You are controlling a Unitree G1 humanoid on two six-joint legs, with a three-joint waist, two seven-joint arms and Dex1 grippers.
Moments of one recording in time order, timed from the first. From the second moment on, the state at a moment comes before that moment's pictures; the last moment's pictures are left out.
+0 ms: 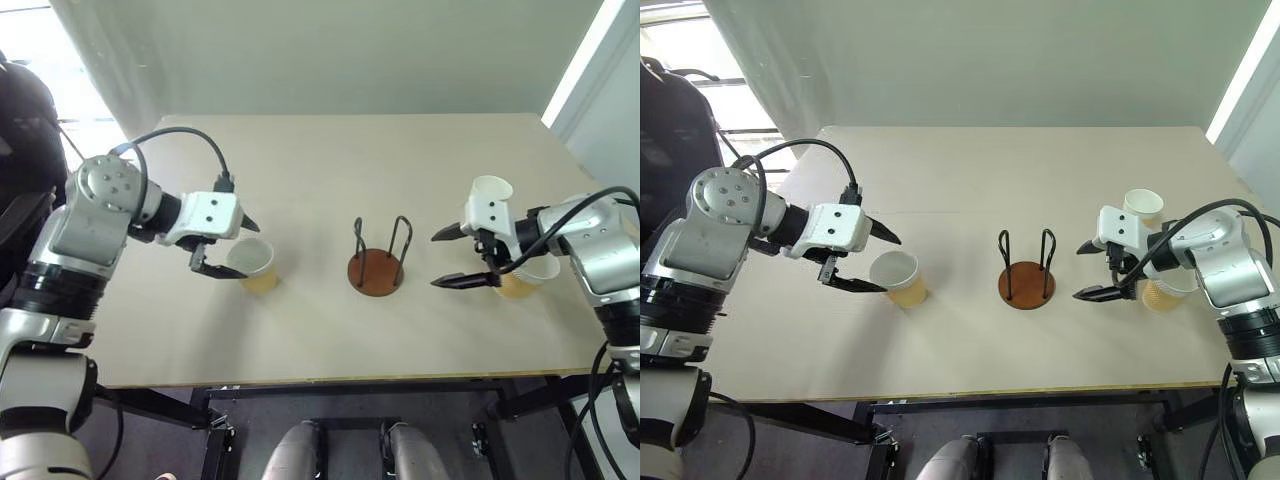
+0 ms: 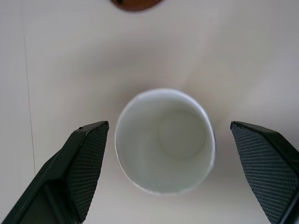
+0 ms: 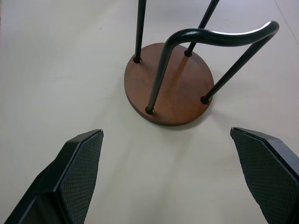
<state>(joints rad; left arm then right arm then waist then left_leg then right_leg) -0.89 0.96 -0.24 0.31 0.01 -0.05 -1.56 -0.75 -0.88 0.21 0.08 0.12 0.42 1.40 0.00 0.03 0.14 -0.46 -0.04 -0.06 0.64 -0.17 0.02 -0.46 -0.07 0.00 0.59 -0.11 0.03</state>
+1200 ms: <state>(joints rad) -0.83 0.96 -0.30 0.35 0.13 -0.17 -1.57 -0.76 -0.91 0.21 0.09 0.16 0.43 1.46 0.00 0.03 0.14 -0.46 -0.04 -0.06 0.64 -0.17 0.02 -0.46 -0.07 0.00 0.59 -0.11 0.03</state>
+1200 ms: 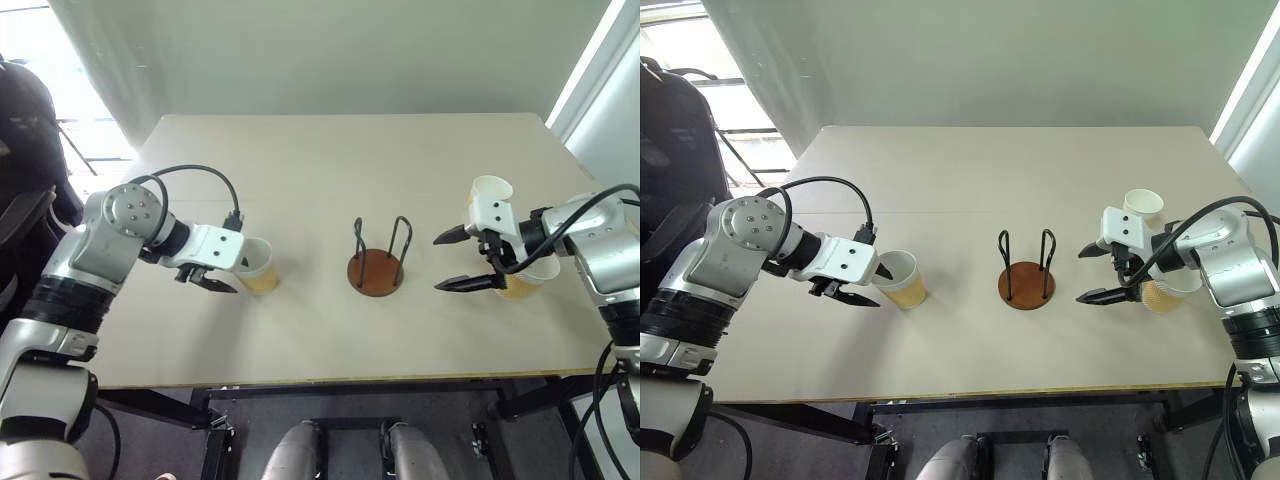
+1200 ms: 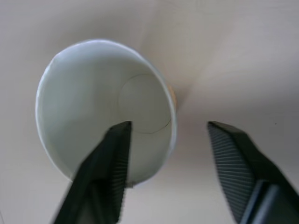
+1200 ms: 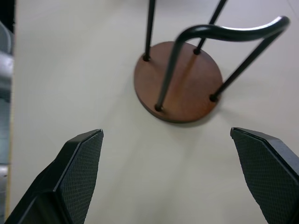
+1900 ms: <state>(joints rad) -0.86 0.95 -0.33 0.35 0.02 -0.09 -1.58 -0.85 -1.11 0.20 0.04 0.34 0.46 1.61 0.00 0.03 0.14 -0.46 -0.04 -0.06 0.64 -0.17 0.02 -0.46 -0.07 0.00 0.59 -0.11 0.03</state>
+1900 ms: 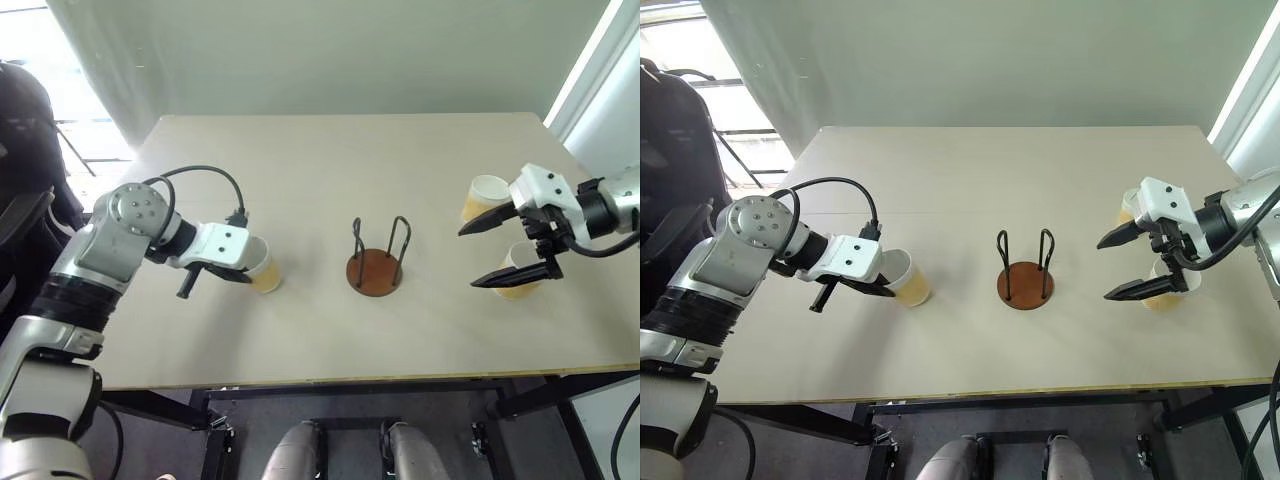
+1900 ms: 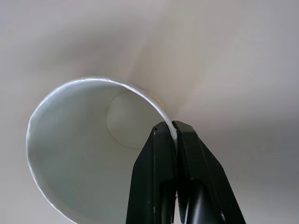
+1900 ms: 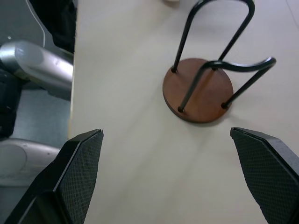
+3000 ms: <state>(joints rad) -1.37 0.80 -0.44 0.63 -0.21 0.04 -1.58 -0.81 -1.04 0.13 0.22 0.34 0.44 1.57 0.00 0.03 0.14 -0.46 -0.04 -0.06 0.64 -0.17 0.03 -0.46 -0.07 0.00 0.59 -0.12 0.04</state>
